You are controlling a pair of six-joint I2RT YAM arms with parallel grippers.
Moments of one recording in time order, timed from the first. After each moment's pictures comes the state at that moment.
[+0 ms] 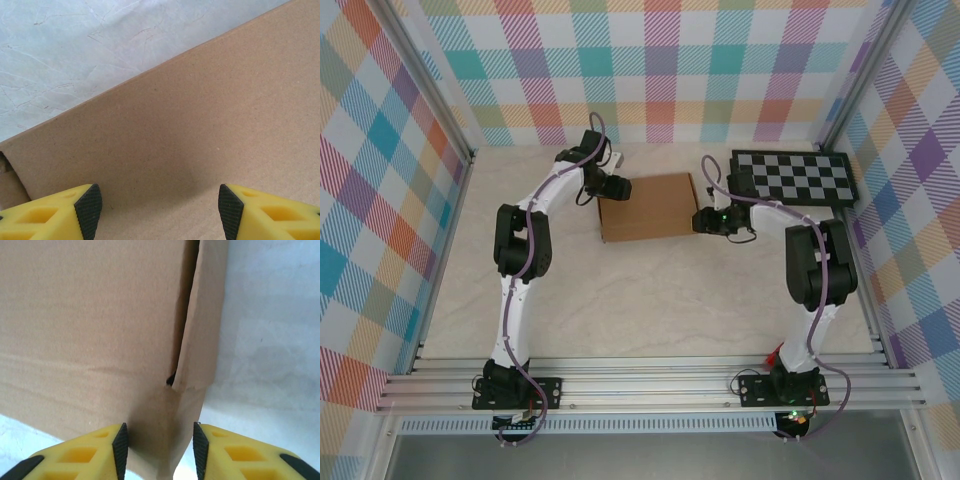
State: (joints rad) left arm -0.31 2.36 2.10 -0.81 0.22 -0.05; right arm 0.22 1.89 1.21 -0.36 -0.45 0.20
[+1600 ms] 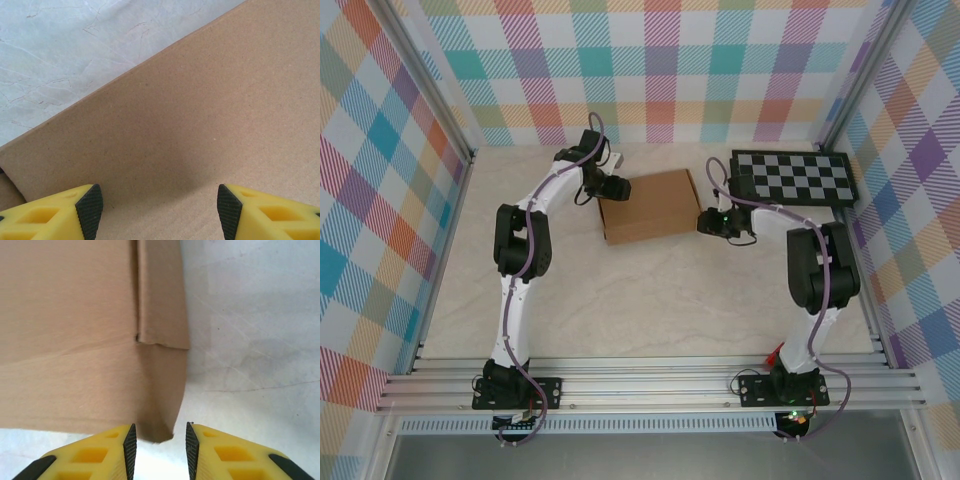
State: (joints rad) left arm -0.30 2.36 2.11 -0.84 0.25 -0.04; right arm 0.22 1.86 1.17 -0.32 -0.36 0.31
